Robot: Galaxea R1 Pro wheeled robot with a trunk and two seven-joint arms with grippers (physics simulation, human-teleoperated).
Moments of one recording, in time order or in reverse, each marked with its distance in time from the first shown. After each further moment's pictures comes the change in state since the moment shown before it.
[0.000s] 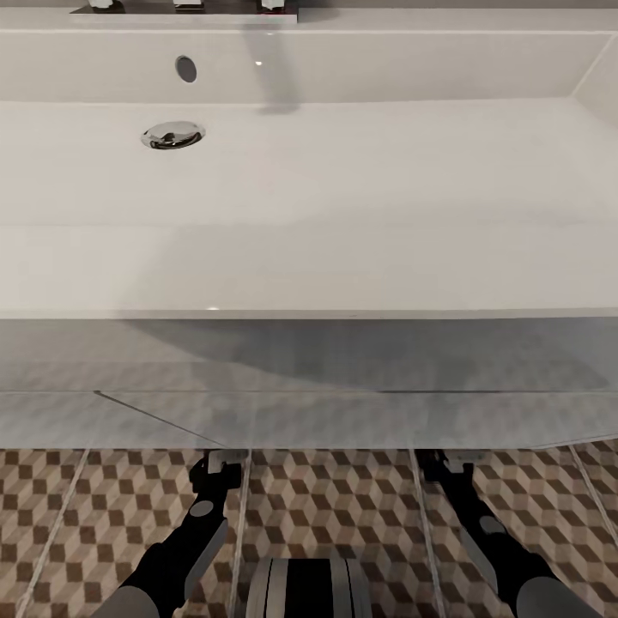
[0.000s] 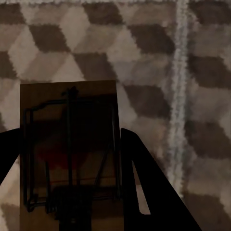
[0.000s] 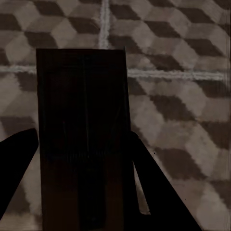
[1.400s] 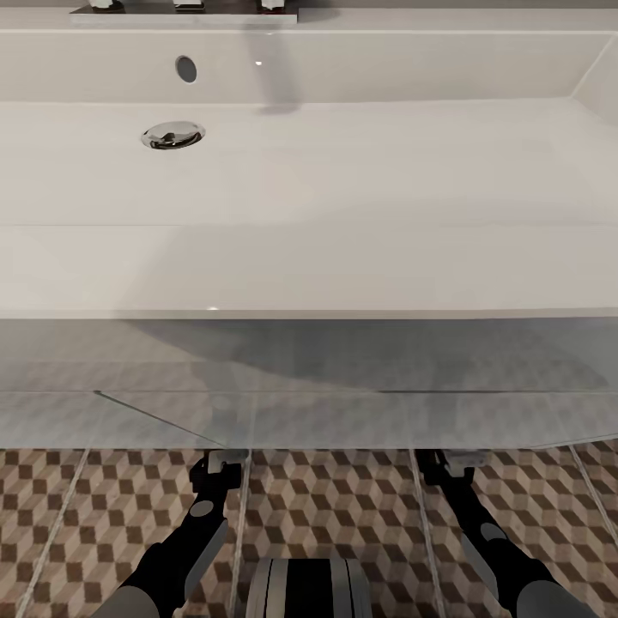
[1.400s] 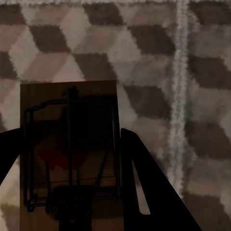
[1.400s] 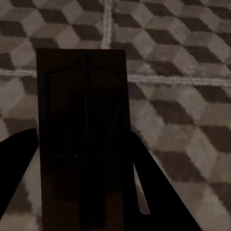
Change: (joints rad) left arm 0.000 0.000 0.001 0.000 0.000 -0.002 0.000; right arm 0.002 0.002 0.006 0.039 0.000 -0.084 0.003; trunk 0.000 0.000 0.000
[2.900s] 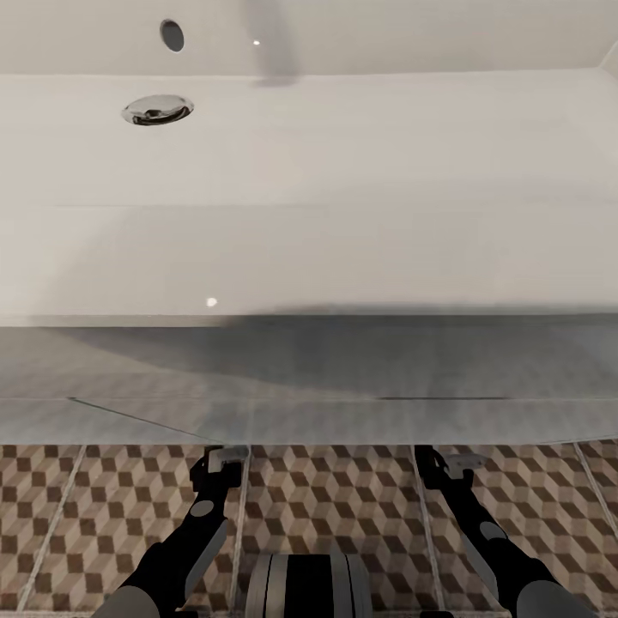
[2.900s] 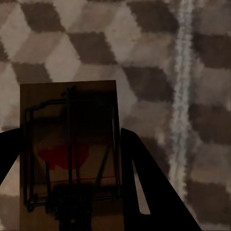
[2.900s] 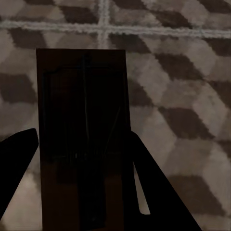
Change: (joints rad) left arm 0.000 -0.001 -0.001 -0.003 -0.002 -0.006 0.002; right arm 0.000 0.000 -0.002 -0.001 0.000 0.083 0.000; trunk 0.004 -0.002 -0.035
